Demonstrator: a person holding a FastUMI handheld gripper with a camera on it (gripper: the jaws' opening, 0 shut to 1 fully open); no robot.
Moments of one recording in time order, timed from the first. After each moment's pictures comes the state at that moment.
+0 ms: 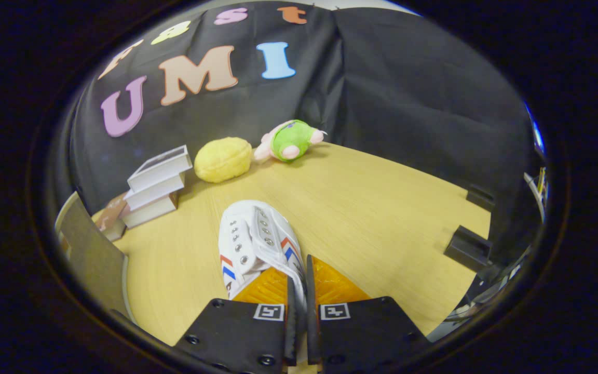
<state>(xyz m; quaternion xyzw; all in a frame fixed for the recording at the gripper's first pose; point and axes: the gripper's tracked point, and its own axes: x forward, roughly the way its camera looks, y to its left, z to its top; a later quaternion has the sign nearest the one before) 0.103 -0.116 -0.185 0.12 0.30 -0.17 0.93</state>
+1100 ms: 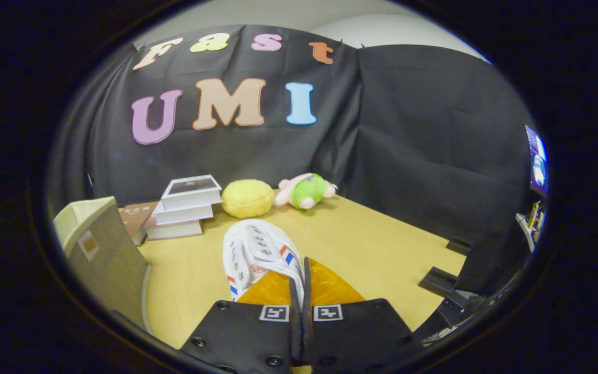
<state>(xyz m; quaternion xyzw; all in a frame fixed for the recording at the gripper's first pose) 0.091 -0.073 -0.073 0.01 0.19 -0.15 0.97</state>
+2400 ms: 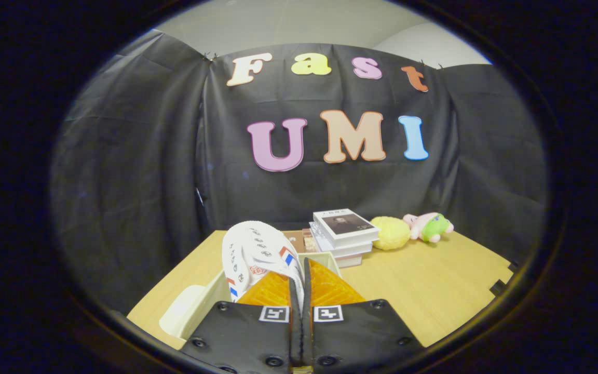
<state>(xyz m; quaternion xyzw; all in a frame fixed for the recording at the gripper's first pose) 0.067 0.243 0.036 0.03 0.17 0.08 0.98</state>
